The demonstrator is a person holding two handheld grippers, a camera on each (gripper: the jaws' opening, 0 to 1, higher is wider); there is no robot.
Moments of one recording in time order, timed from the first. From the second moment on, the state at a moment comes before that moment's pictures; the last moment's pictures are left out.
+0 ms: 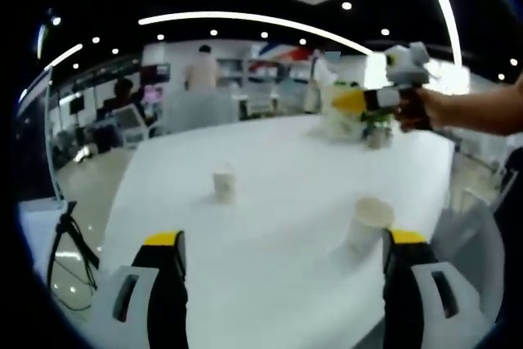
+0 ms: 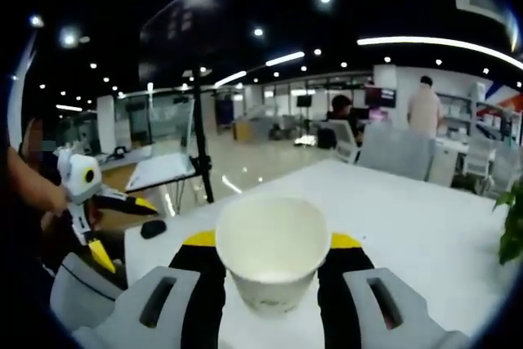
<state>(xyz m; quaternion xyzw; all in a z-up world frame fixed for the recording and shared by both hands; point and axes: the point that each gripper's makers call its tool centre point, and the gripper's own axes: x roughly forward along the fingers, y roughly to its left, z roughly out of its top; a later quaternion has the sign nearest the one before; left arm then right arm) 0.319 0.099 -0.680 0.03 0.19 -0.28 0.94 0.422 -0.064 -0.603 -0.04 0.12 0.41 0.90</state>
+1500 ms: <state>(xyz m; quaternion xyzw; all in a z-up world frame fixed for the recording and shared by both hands) 0.321 0.087 -0.685 0.03 0.19 -0.28 0.94 0.324 -0.057 -0.606 -0.04 0.09 0.47 0.88</state>
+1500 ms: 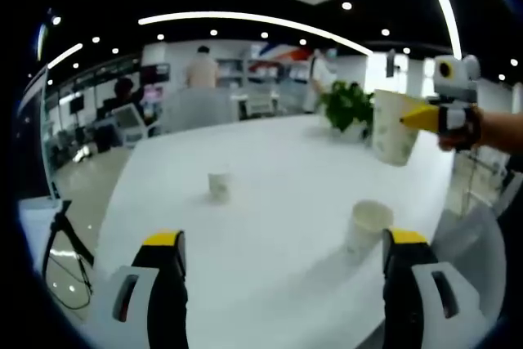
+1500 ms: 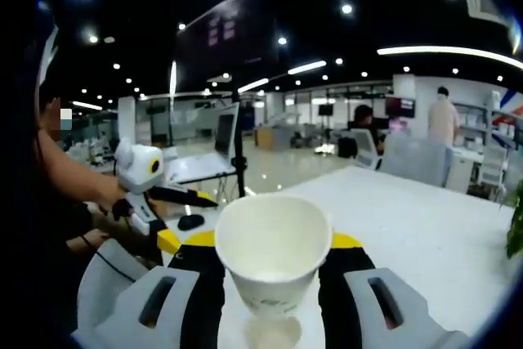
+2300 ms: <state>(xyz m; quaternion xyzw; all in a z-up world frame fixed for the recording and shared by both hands) 0.319 0.083 -0.689 0.03 0.20 -0.28 0.94 0.315 -0.057 -0.631 -0.02 0.07 0.47 0.88</state>
